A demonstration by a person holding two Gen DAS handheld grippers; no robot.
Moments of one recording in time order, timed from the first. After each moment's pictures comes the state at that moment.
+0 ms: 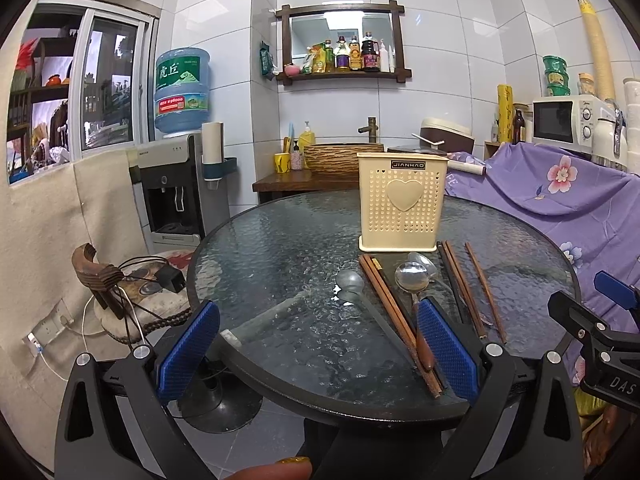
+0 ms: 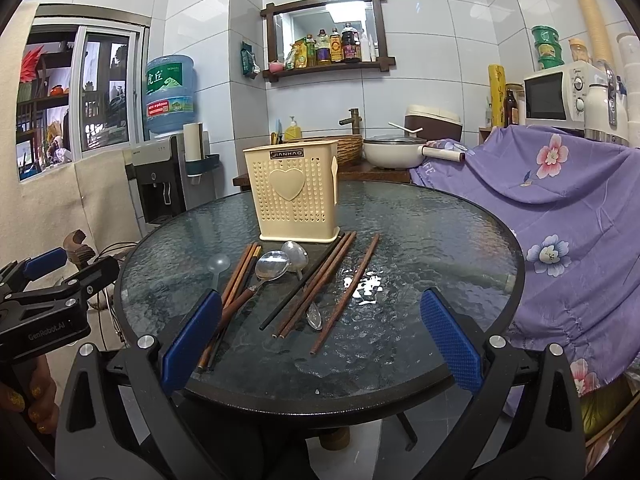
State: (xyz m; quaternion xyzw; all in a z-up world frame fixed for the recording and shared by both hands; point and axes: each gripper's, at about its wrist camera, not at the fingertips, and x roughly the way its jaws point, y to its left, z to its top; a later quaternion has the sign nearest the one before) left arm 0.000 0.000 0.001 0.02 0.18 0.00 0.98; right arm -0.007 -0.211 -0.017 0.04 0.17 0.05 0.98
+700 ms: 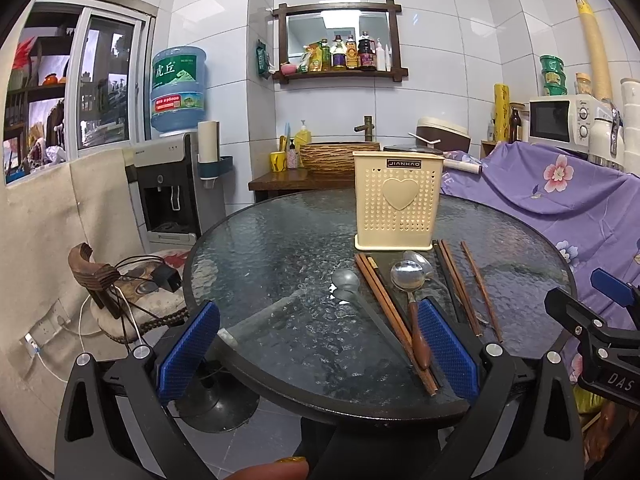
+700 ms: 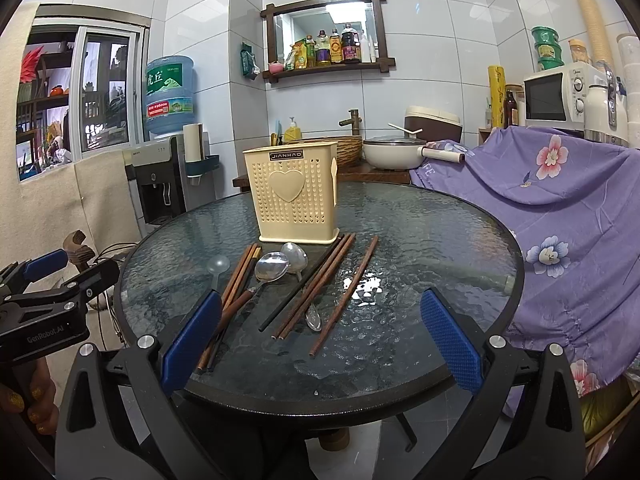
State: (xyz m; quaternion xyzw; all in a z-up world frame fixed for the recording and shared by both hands) left arm 0.000 -0.004 0.002 0.02 0.19 0.00 0.98; right arm -0.008 -0.211 -0.017 0.04 0.17 0.05 0.98
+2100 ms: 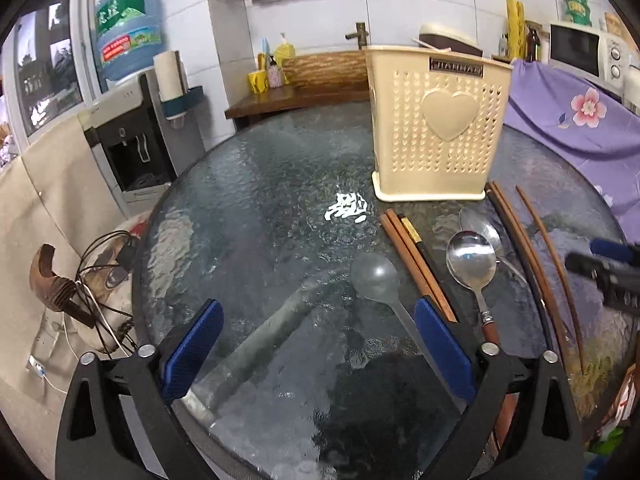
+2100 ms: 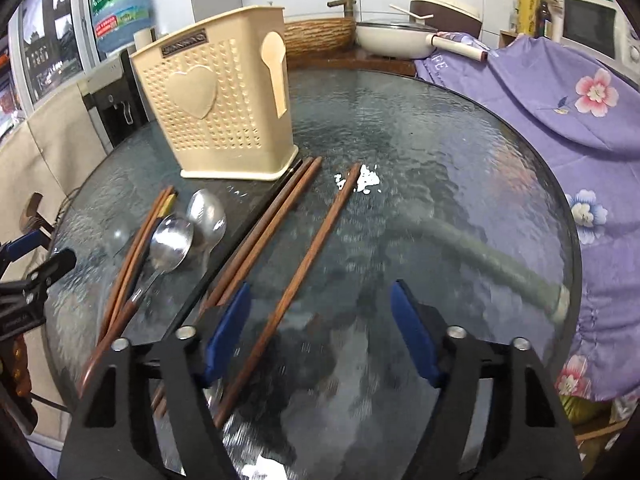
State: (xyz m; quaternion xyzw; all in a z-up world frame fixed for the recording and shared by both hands) left arm 0.155 0.007 -0.030 0.07 0.36 -0.02 0.93; right arm 0.181 -0.248 -0.049 0.03 0.39 0.05 0.92
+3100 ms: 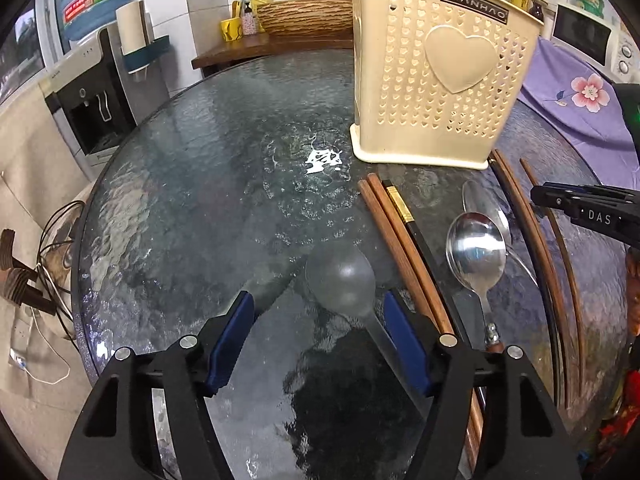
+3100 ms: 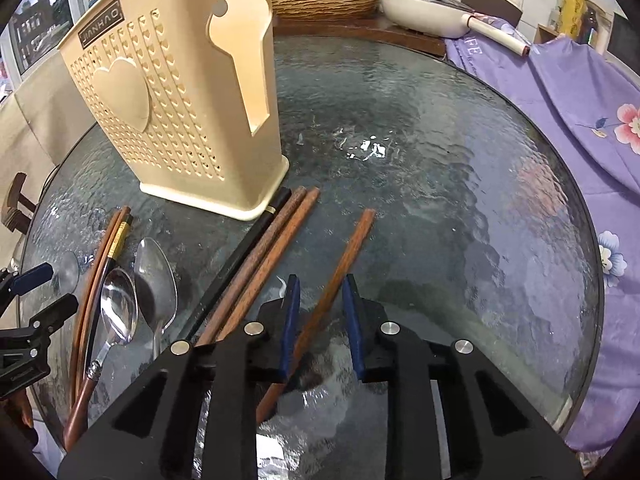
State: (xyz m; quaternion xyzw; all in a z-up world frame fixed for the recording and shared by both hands) left arm 0.202 -0.002 -0.054 0.05 0.45 -0.06 0.89; right arm 0.291 -0.246 -0.054 -0.01 0.46 0.08 0.88
